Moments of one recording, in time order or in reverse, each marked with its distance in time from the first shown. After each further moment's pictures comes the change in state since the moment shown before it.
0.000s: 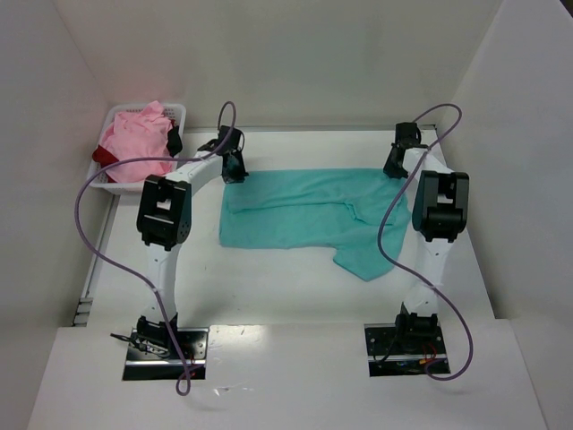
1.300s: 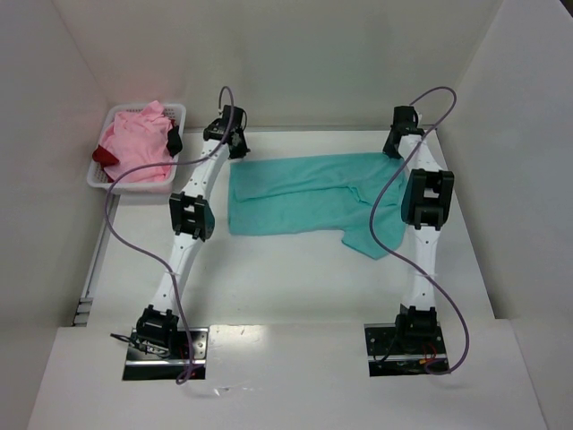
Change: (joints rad) left arm 0.038 0.695 1.242 -0.446 -0.068 0.012; right arm 0.000 0.339 0.572 -0.142 0.039 -0.023
